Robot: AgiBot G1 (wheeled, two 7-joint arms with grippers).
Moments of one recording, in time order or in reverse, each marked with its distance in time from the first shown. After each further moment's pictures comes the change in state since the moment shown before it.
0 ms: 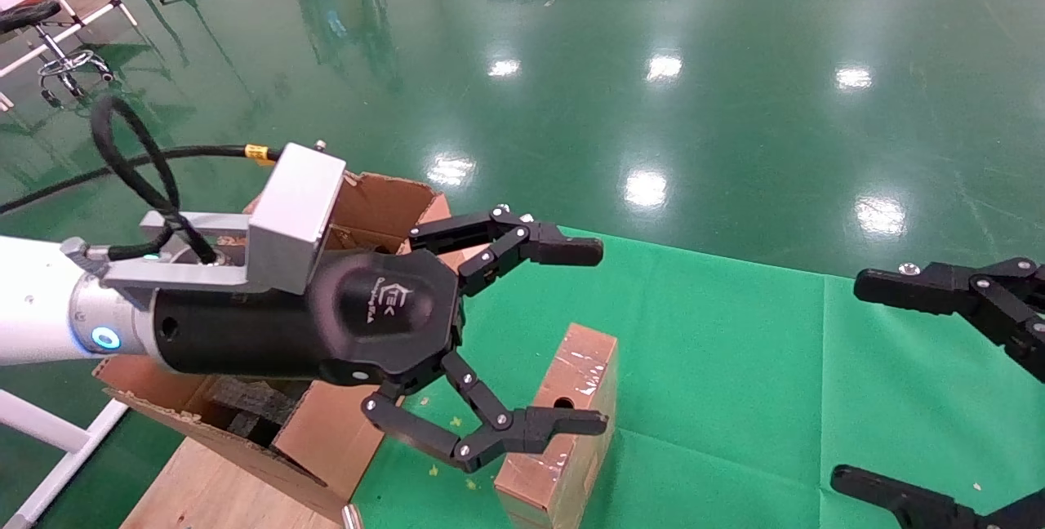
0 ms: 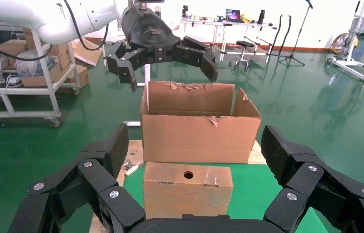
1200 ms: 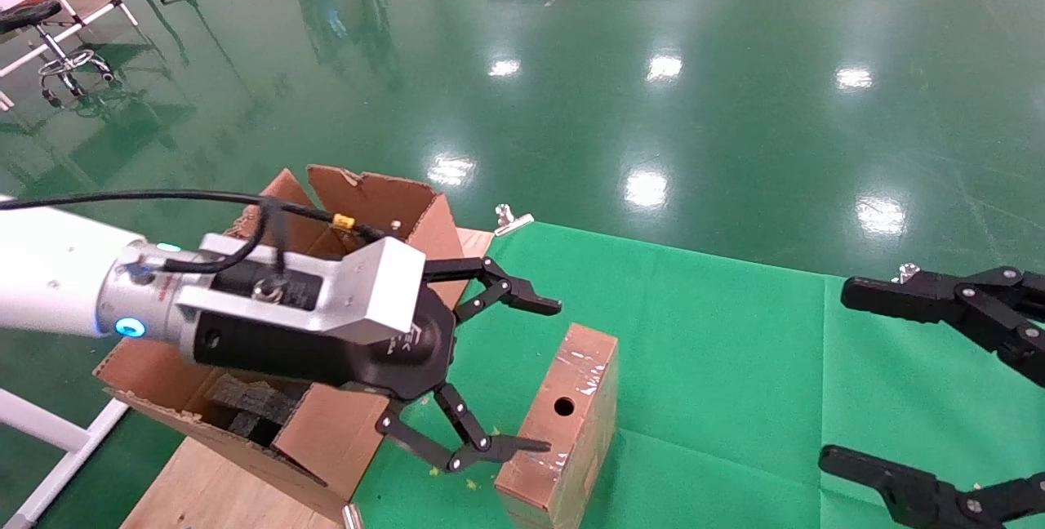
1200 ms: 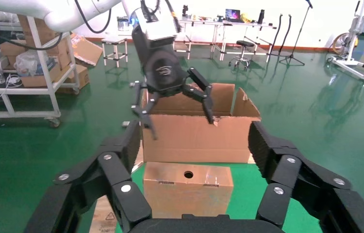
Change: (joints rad) left arm -0.245 -0.023 0.143 -0.052 0.414 0.021 -0.110; right arm 0.000 0.000 -0.002 -0.001 0.000 0.000 -0.001
